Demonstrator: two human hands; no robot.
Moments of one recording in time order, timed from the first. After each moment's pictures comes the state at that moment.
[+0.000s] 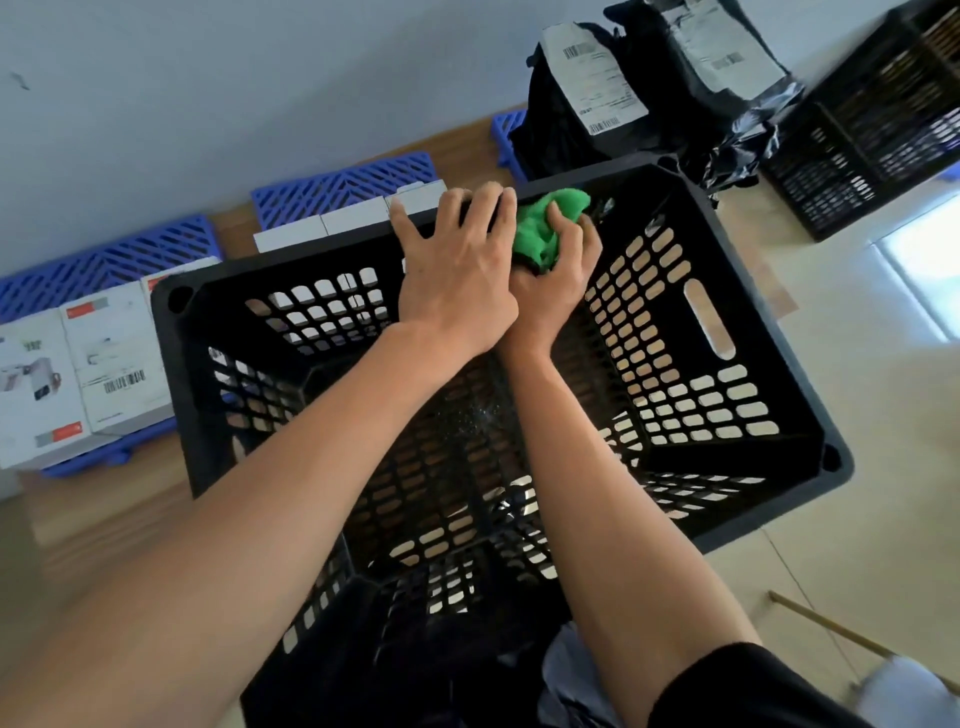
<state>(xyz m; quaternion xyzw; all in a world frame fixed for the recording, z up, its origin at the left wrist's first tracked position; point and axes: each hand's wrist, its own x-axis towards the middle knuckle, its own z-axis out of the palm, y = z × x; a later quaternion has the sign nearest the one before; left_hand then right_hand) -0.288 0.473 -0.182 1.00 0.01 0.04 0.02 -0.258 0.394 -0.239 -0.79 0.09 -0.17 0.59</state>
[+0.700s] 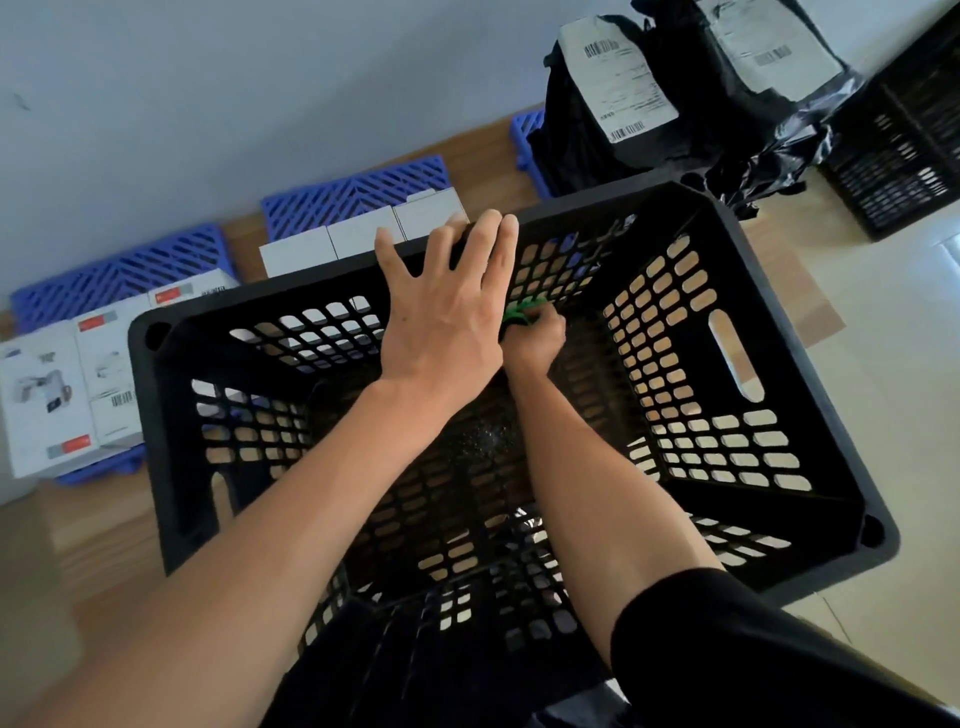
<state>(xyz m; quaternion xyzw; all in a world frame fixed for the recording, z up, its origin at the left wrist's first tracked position) -0.290 0.473 -0.198 1.00 0.00 0.06 -0.05 -0.221 0.387 -0.354 -0.83 0.26 0.10 0.48</state>
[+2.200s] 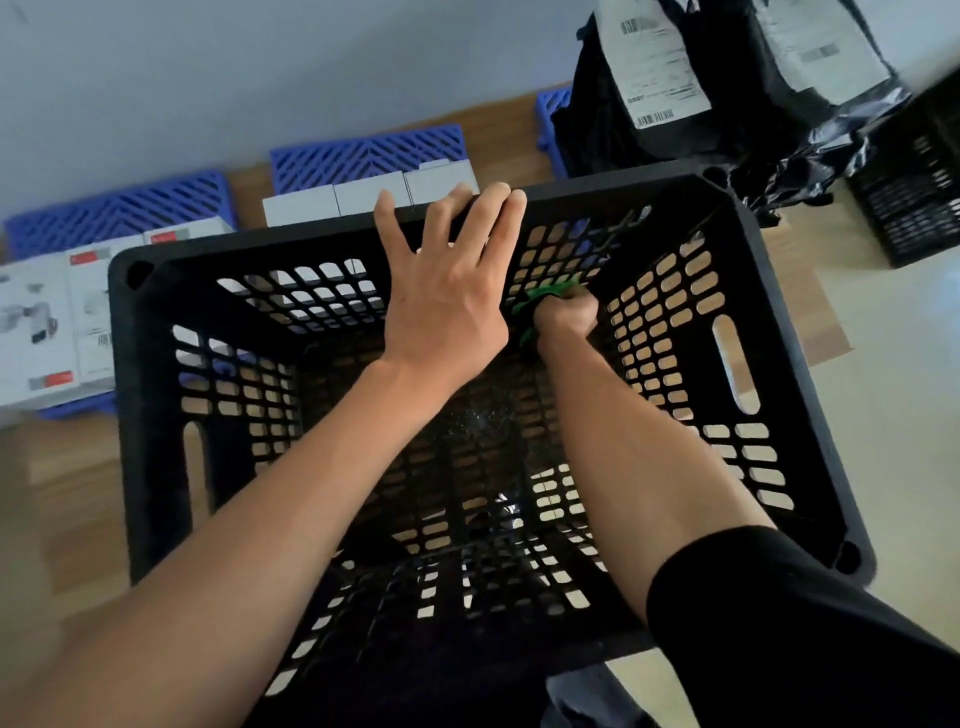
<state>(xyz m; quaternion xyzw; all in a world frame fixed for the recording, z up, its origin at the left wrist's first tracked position) -0.288 0.463 -0.213 0.99 0.05 0.14 0.00 -0.185 0.353 -0.357 -0.77 0.33 0.14 0.53</state>
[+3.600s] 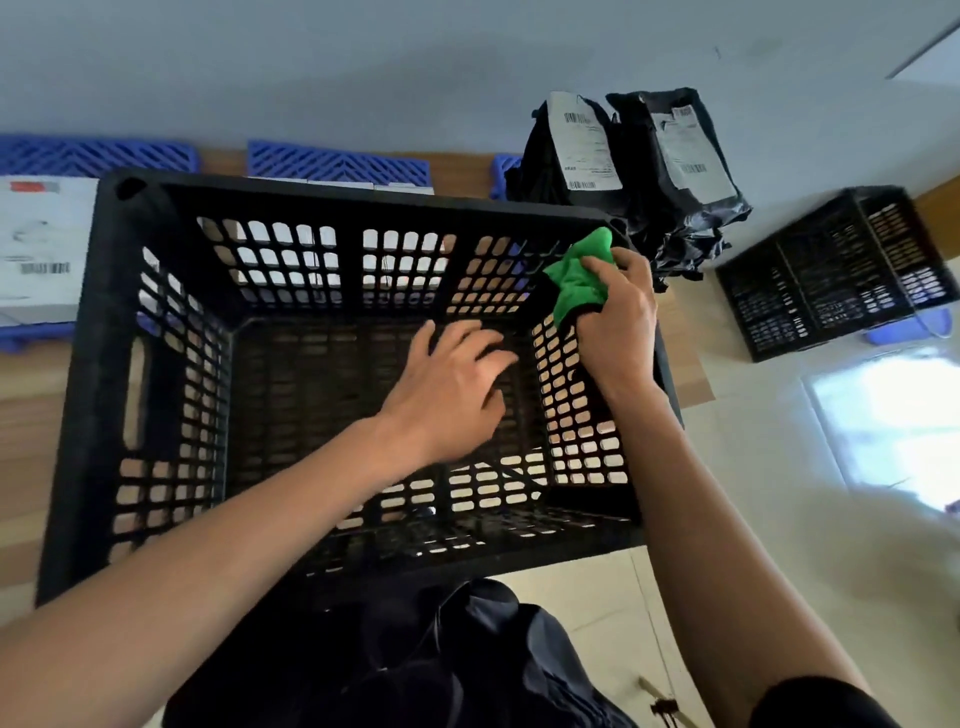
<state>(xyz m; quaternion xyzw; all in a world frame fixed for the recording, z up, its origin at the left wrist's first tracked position) -0.365 0.386 -0.209 0.96 0.01 -0.02 0.29 -0.211 0.234 -0.193 -0.94 -0.17 -0.03 0.28</state>
